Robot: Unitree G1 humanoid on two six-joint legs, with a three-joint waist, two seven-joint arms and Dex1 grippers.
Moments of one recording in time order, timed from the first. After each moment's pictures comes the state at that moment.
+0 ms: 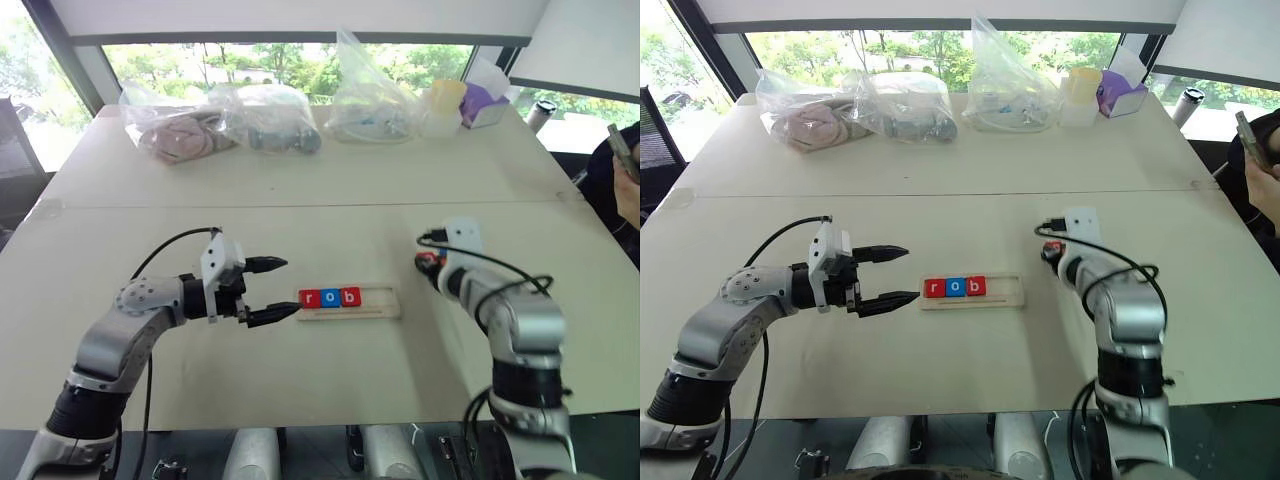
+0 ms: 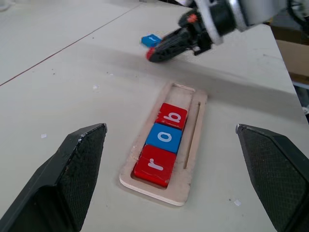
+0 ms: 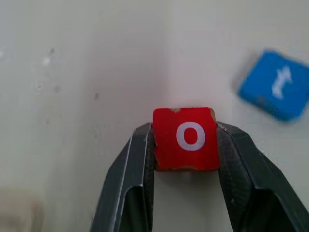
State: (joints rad) left arm -0.23 0.63 -0.03 -0.27 -0.51 0.44 -1.02; right arm -0.30 -0.26 -0.20 -0.46 0.15 1.33 0.16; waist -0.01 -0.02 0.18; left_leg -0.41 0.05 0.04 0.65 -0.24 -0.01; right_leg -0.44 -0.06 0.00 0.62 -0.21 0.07
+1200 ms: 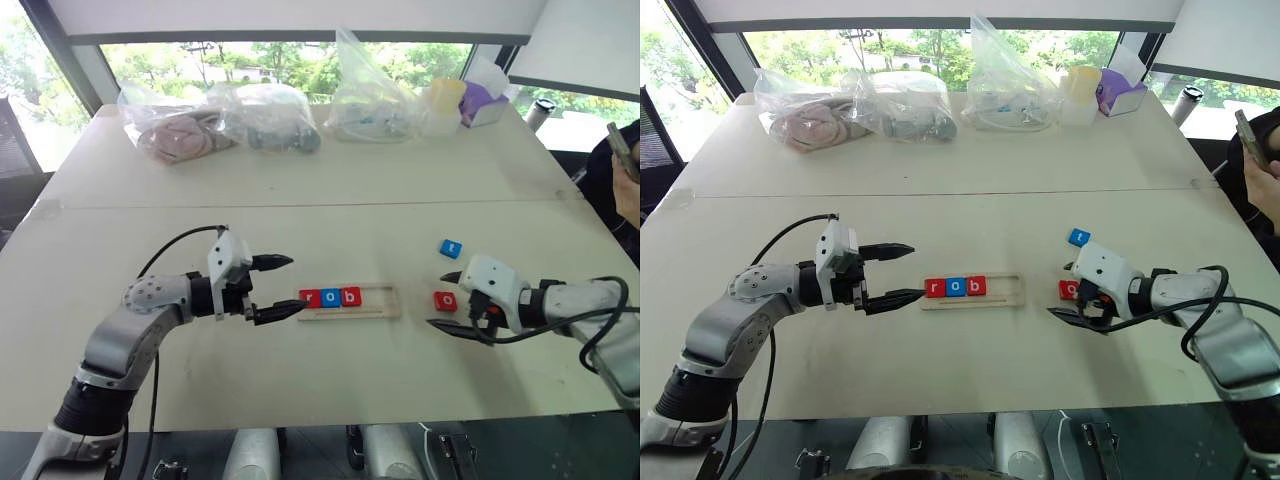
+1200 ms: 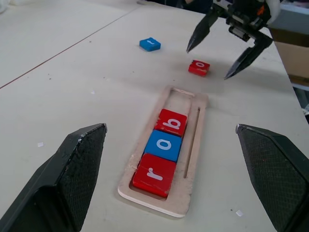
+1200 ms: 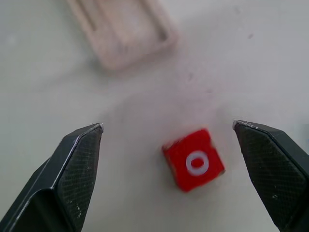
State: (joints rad) left arm -0.25 0.61 -0.06 -0.28 -0.50 0.45 -0.99; right arm -0.14 -1.00 0.01 -0.20 0.21 0.39 1.08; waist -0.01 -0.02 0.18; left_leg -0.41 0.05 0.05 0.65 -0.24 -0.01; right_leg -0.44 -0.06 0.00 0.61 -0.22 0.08
